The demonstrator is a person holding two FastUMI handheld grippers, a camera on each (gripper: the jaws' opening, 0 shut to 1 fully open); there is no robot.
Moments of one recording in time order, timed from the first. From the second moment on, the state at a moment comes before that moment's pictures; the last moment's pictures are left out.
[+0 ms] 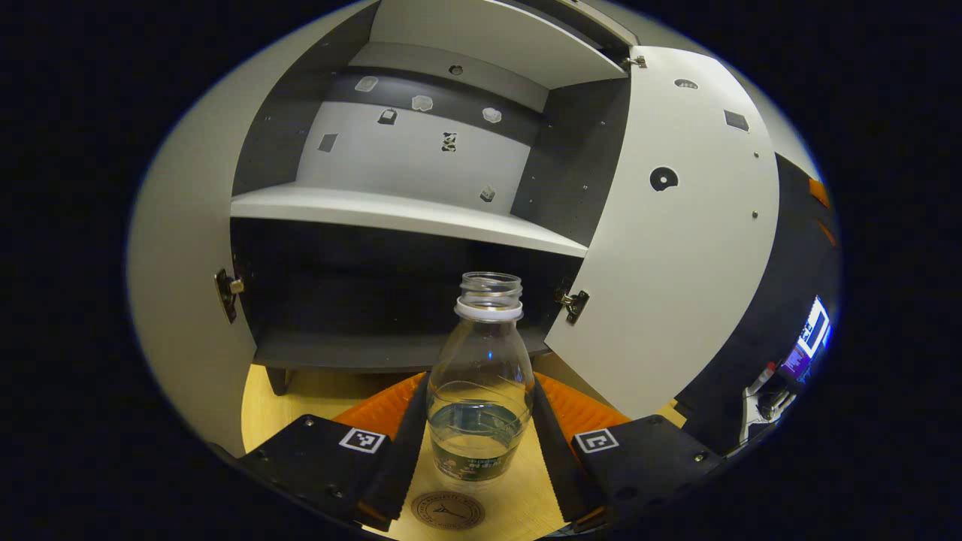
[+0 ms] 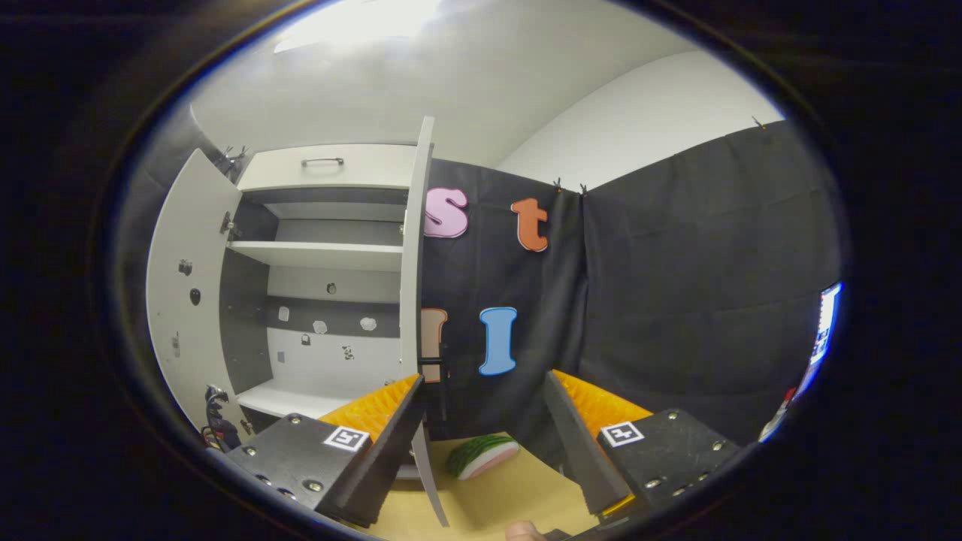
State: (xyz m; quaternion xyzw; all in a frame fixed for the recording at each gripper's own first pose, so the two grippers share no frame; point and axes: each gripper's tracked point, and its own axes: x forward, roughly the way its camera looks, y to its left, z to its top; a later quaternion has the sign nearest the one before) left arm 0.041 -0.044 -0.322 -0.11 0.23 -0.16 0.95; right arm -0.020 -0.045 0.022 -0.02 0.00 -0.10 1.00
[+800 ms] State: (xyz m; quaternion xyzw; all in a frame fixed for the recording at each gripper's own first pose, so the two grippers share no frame) left arm 0.002 -0.022 -0.412 -0.10 0.28 -0.13 0.95; right arm -0.012 -0.044 0.015 -0.03 0.01 -0.09 1.00
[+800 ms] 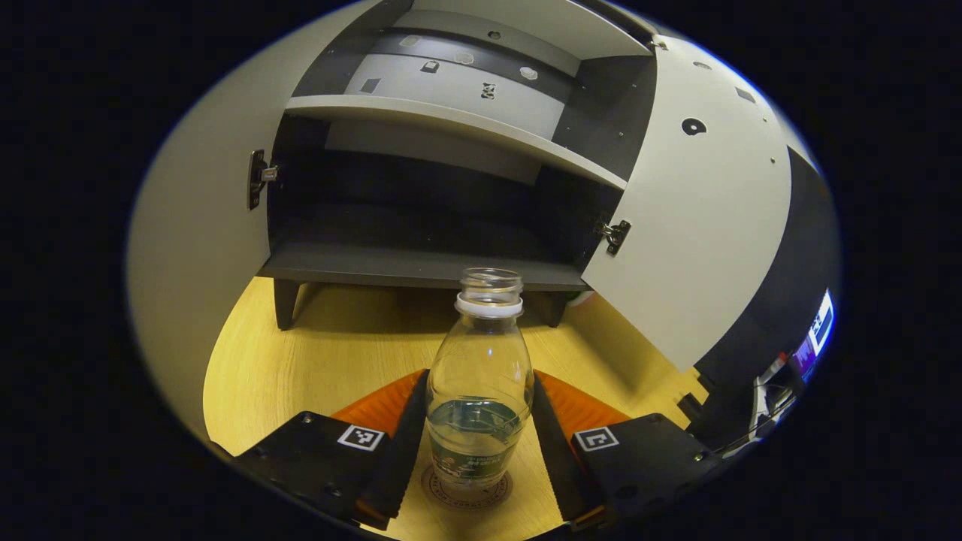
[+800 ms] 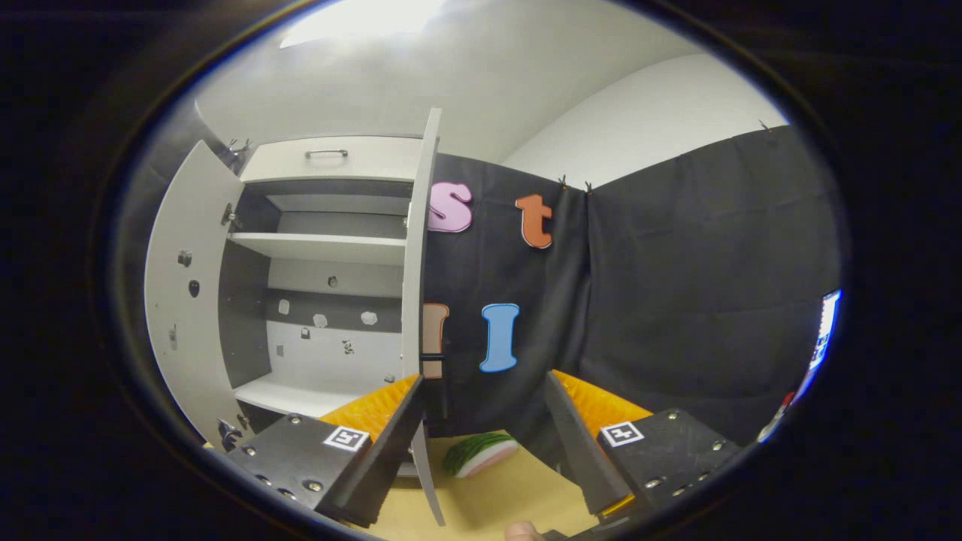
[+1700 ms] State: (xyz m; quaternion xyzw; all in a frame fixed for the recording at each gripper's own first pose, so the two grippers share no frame) left arm -0.049 -0.025 -0.409 -0.07 0.25 -0.15 0.95; right arm -0.010 -0.041 0.002 -0.01 0.03 -0.08 1.00
